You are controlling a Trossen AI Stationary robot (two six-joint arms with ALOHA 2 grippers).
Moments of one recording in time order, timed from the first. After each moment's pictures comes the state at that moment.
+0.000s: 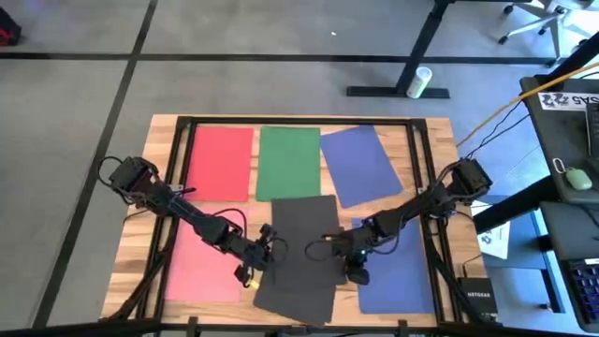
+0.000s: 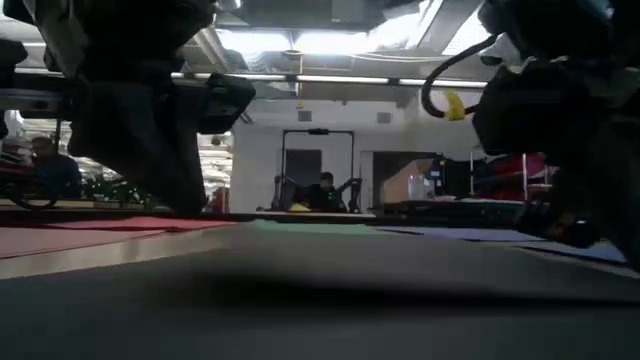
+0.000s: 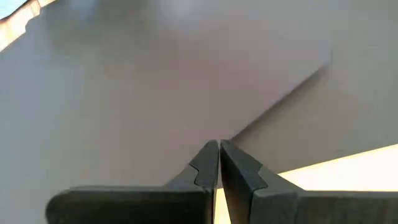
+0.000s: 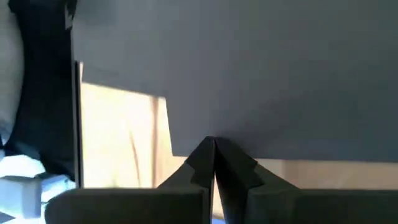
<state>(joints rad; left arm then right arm) -0.49 1.69 0.85 -0.05 -0.21 0.21 0.43 1.74 0.71 0.06 -0.41 0.67</state>
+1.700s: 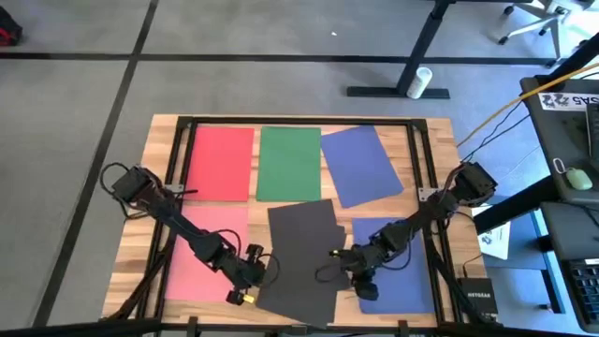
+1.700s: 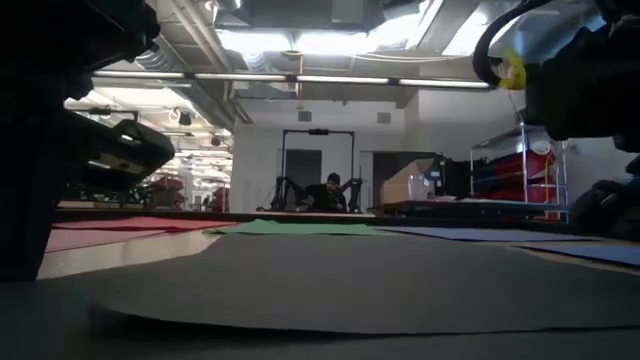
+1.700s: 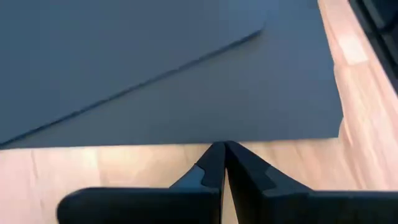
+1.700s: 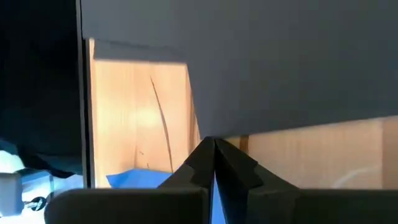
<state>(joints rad) -0.64 1.85 0.85 0.05 -0.11 -0.35 0.56 1.73 0.73 0.03 -0.27 0.77</state>
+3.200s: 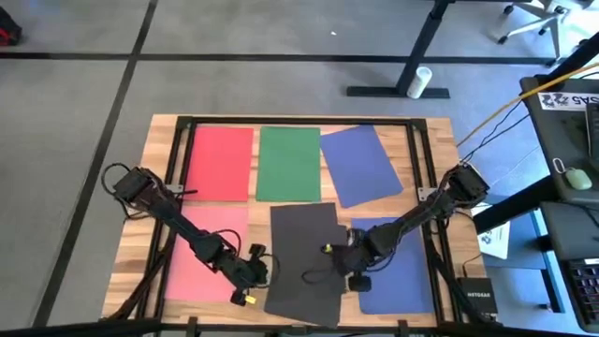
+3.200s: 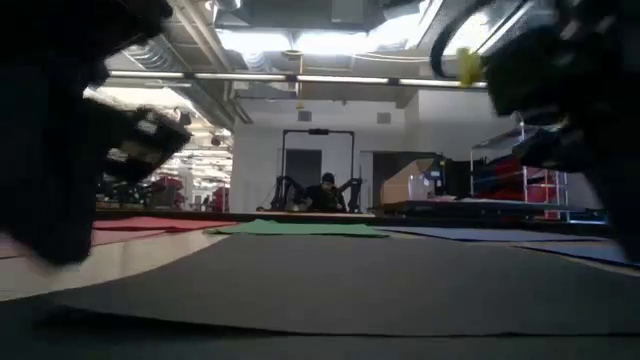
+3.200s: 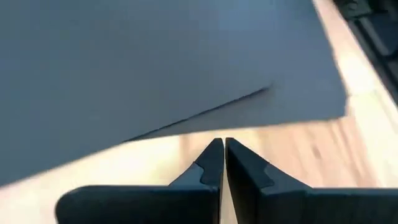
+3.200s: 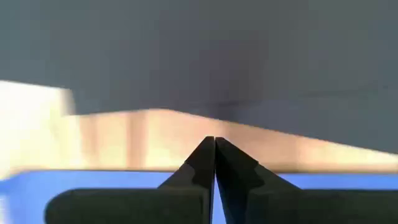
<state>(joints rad) -0.64 1.76 0.85 0.05 -0.23 -0.31 0.51 1.79 1.04 -0.63 -0.04 0.57</state>
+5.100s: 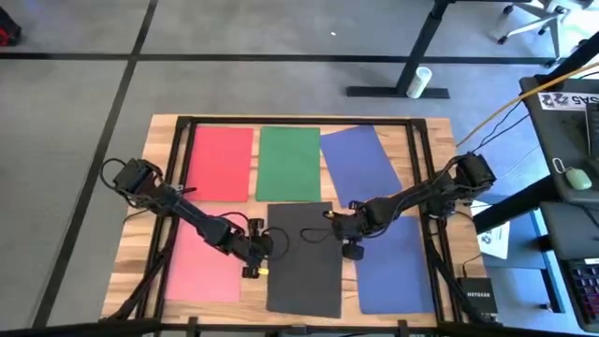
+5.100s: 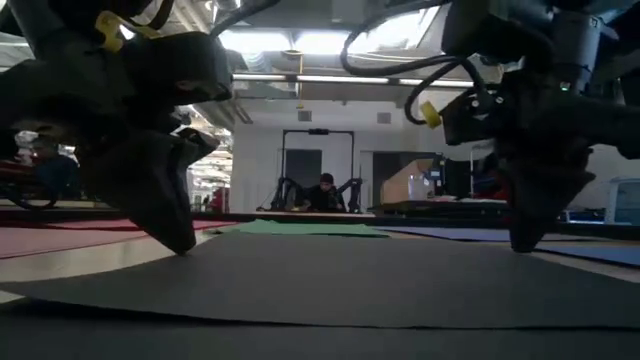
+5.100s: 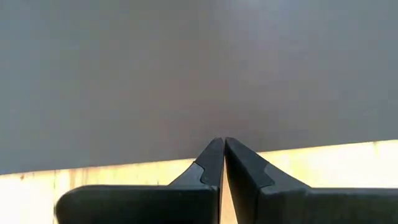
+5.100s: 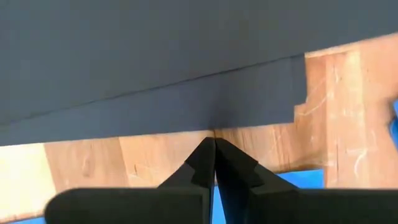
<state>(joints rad) -0.48 1.74 0.85 -0.16 -0.30 -0.34 0.28 1.68 0.86 -0.51 0.04 0.47</state>
